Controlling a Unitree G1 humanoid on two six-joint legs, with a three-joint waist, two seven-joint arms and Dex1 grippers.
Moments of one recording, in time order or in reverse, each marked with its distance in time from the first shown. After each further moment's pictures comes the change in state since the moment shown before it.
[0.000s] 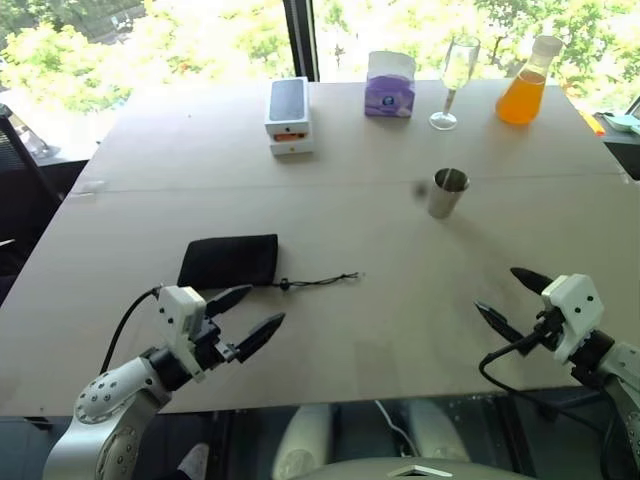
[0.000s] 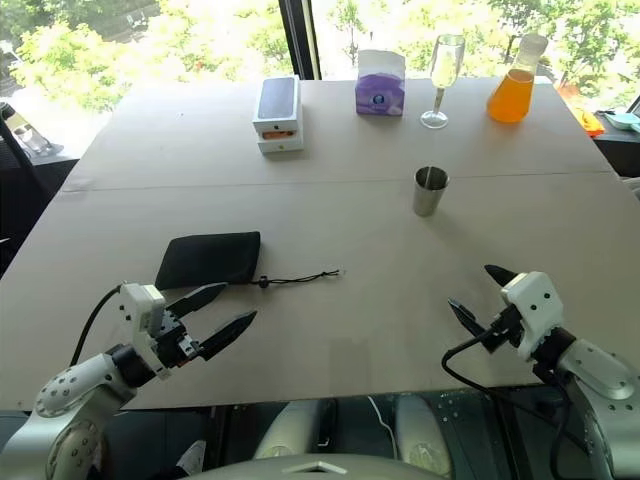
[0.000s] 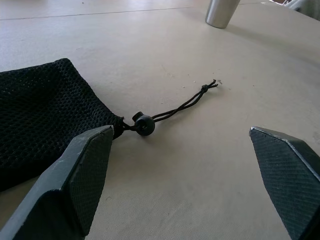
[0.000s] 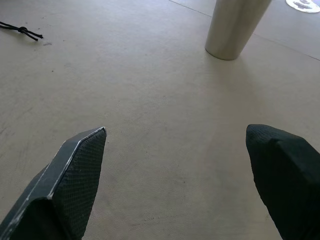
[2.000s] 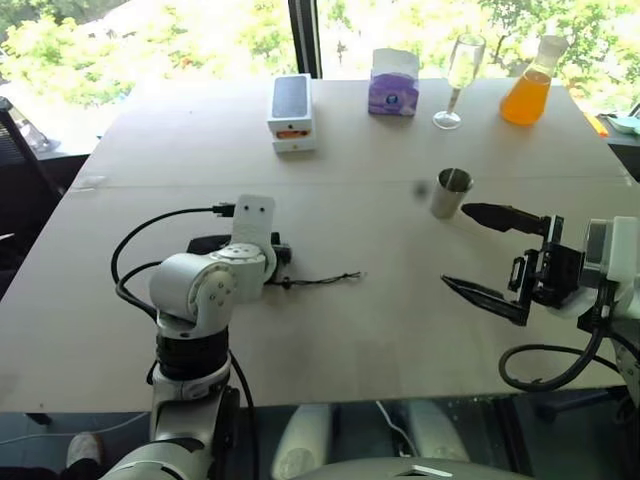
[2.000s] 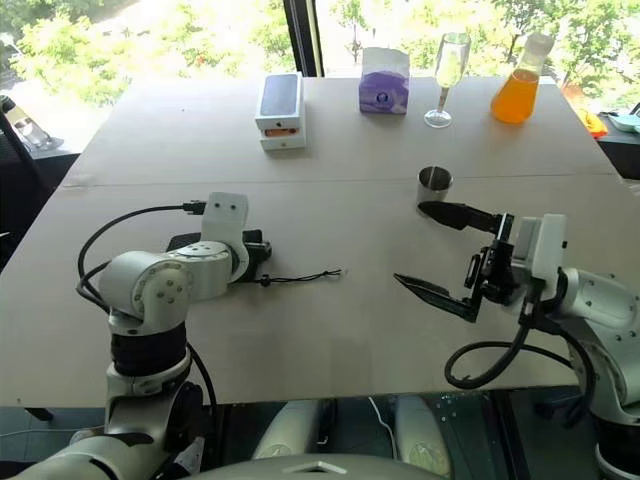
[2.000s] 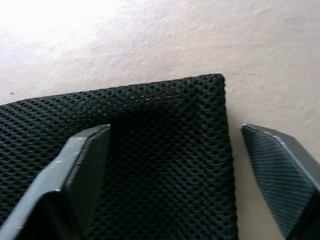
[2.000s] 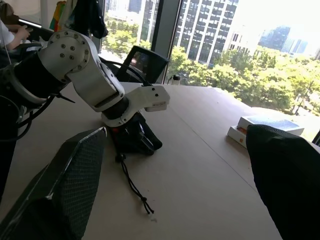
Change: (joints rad) left arm -0.907 -0.235 -0.208 0.056 0.010 1.281 1.326; right arm -0.372 -0.098 0.054 -0.075 0.383 -0.056 0.299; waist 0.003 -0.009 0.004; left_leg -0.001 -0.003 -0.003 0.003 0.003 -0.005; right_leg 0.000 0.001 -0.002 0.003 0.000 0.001
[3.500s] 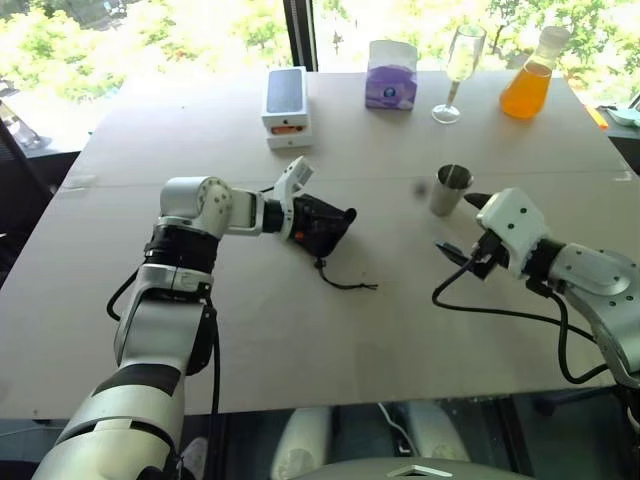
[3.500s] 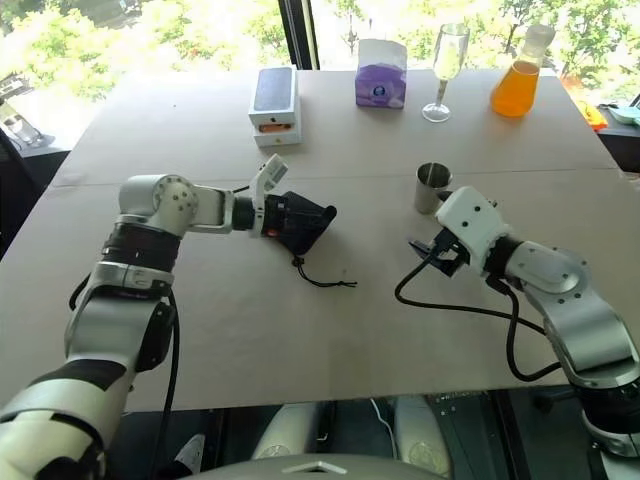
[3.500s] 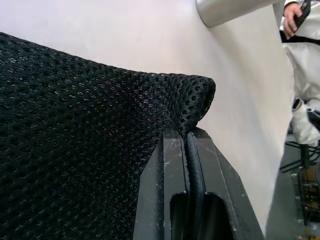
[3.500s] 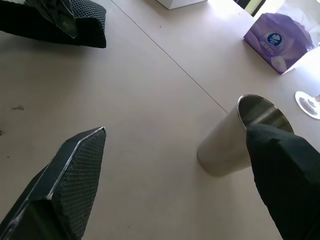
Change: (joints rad) left arm -0.433 0.209 -0.227 0.895 -0.054 -0.363 -1.302; right arm -0.205 -0.065 0.235 0.030 -0.483 0.398 -0.400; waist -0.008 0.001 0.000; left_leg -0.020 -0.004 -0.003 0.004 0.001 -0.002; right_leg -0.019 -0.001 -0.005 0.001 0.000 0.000
